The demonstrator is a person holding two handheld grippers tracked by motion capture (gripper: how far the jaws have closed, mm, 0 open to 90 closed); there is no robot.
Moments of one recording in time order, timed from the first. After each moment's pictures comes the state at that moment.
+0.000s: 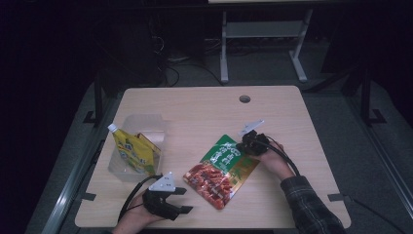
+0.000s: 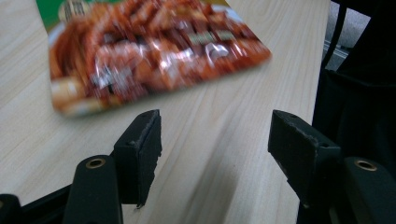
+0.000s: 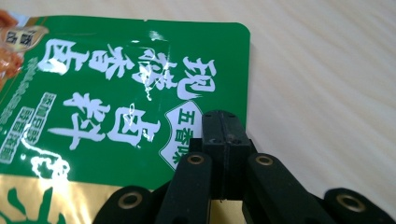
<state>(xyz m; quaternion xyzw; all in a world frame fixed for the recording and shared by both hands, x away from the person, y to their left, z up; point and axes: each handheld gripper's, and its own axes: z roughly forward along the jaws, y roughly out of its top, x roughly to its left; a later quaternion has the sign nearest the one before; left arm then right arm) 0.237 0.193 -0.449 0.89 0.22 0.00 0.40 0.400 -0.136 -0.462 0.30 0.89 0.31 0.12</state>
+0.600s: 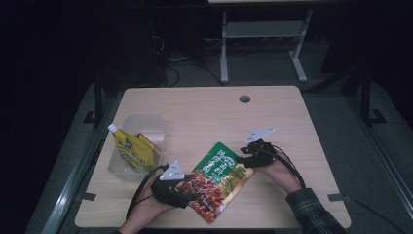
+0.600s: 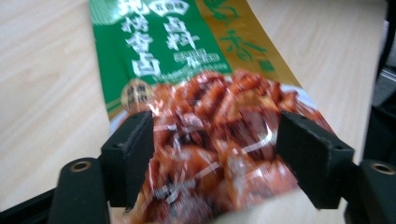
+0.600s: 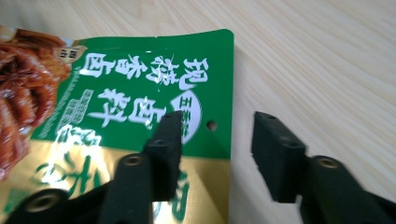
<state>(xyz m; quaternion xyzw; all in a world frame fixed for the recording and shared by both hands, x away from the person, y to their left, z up) 0.259 0.166 -0.437 0.88 0.26 0.06 0.40 0.352 -0.144 -0.440 0.31 0.87 0.36 0.10</state>
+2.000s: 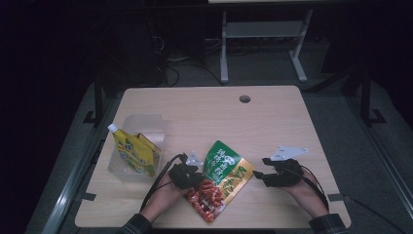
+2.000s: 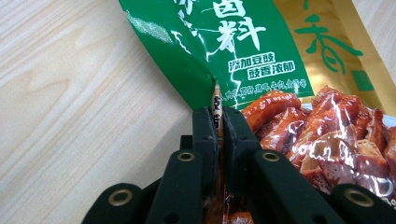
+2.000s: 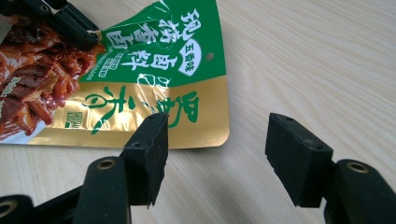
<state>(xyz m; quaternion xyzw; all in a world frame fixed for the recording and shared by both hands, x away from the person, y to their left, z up) 0.300 0.128 -0.454 0.91 0.29 0.07 0.29 0.285 -0.199 -0.432 0.34 0.84 0.39 0.13</state>
